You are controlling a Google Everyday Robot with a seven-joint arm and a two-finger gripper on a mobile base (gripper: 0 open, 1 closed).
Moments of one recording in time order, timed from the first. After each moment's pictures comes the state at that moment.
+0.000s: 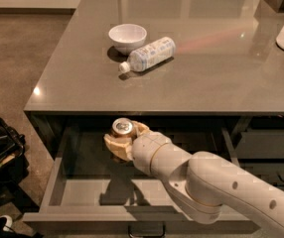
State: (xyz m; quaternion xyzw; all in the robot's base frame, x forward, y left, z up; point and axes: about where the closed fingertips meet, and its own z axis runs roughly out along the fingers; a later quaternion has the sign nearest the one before) arm 0.491 0.044 0.785 -0.27 0.73 0.24 0.58
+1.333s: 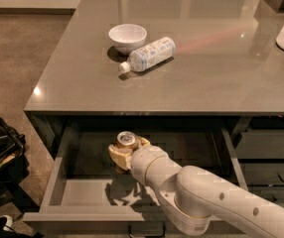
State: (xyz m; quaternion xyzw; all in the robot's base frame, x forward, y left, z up) arm 0.497 0.037 0.721 -0.20 0.78 0.23 0.54
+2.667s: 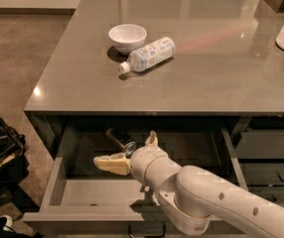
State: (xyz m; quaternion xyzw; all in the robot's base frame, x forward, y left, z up) arm 0.497 0.037 0.721 -0.20 0.78 0.23 0.54
